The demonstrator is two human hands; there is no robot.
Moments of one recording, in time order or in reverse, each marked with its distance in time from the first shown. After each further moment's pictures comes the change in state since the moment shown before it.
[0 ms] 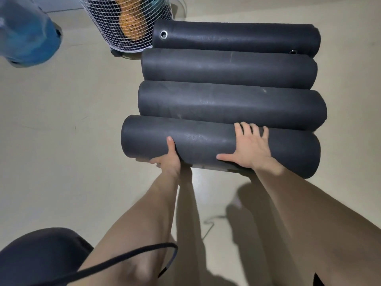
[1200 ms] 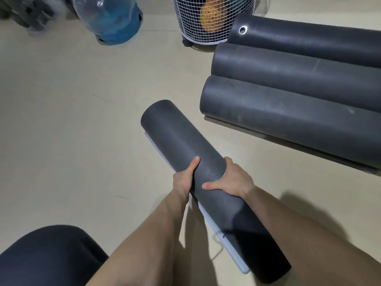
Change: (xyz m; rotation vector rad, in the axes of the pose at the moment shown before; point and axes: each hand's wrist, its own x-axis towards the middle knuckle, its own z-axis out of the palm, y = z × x) left_hand 0.006 -0.010 -0.137 0.057 -0.151 -0.064; right_hand -0.031 -0.166 0.026 0.594 -0.515 -0.095
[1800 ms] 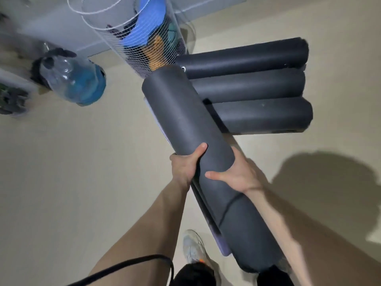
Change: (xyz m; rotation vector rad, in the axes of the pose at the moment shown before) left_hand -0.248 0.185 0.060 0.395 -0.125 0.269; right_hand -0.240 -0.071 -0.157 0.655 0.284 0.093
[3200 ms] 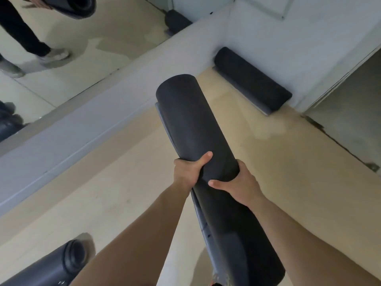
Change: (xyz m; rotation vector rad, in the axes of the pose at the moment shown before) left_hand -0.240 0.462 1.097 0.381 -0.637 0.242; right_hand 0.036 0.109 -1.114 0.240 0.659 0.213
